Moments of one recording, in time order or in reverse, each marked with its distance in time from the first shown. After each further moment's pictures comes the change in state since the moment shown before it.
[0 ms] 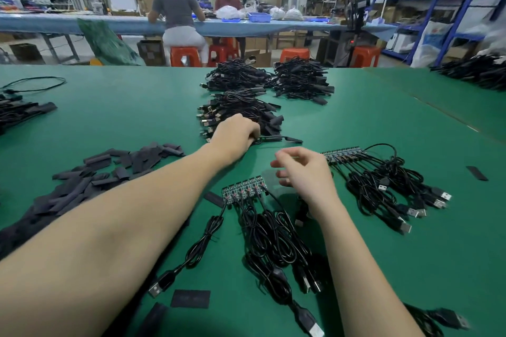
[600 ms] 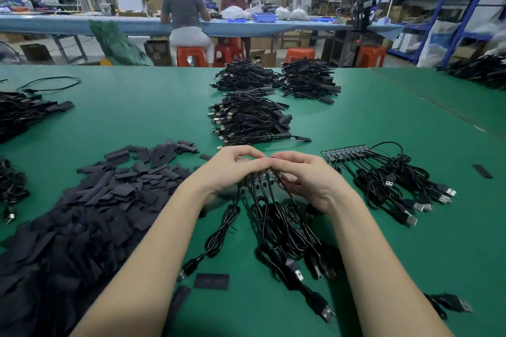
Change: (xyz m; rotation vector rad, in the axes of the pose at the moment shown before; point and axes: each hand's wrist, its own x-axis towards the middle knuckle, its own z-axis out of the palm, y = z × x) left_hand -0.109 0.023 -0.043 -1.093 -0.221 -0.381; right_hand -0.010 -0.009 0.000 0.243 -0.392 0.240
